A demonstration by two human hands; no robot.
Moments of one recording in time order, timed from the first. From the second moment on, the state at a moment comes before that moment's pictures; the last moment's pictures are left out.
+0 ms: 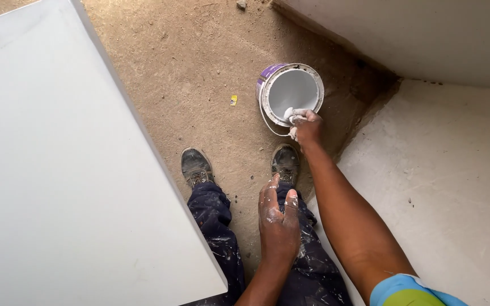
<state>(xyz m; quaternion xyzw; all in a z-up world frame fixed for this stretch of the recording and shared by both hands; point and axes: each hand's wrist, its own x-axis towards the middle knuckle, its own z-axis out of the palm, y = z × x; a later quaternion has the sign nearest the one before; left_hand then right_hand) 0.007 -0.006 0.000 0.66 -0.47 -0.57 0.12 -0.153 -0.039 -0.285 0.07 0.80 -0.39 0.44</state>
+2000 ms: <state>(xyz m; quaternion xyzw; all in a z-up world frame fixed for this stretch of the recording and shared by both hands) 0.162 -0.376 0.048 0.64 -0.76 -0.10 0.01 -0.040 -0.227 0.046 -0.45 0.45 -0.59 0.49</state>
